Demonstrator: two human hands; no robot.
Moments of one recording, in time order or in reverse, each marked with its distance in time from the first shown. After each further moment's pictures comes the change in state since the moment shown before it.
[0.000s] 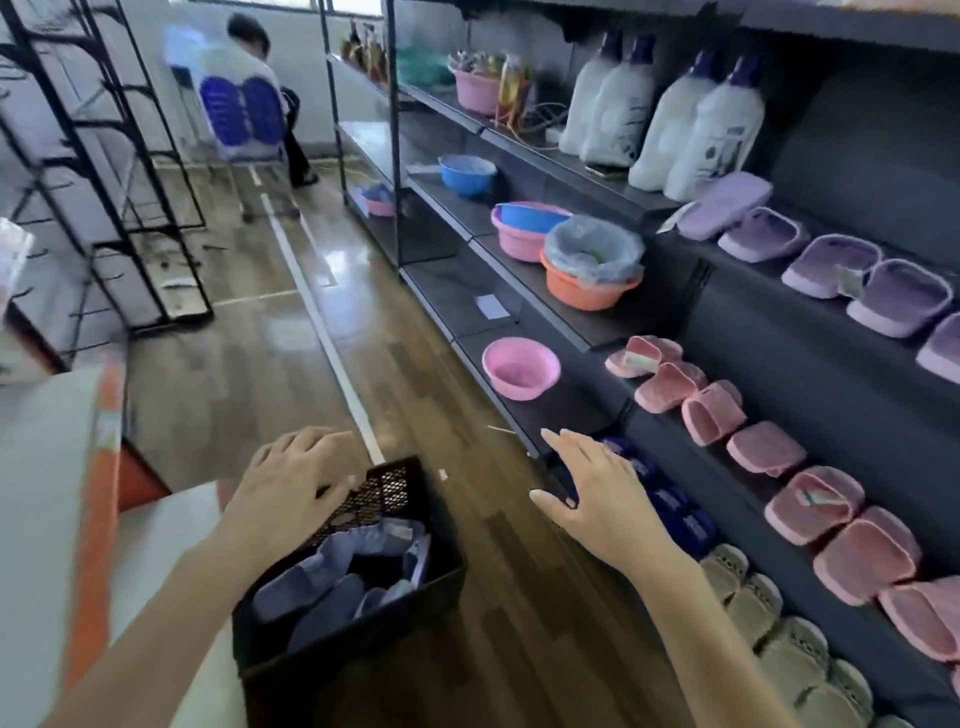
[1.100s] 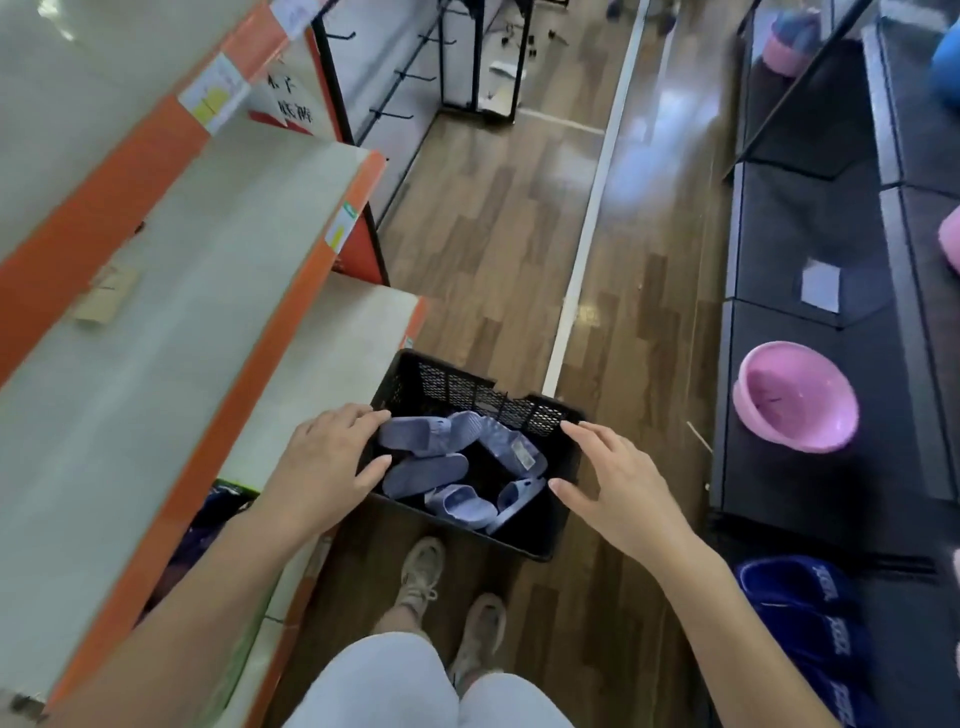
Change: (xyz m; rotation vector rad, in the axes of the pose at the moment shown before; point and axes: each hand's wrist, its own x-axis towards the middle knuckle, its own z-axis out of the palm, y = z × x) left_hand 0.030 -0.092 0.088 -0.045 -0.155 -0.752; right_hand 0.278 -0.060 0.127 -0.032 -0.591 -0.571
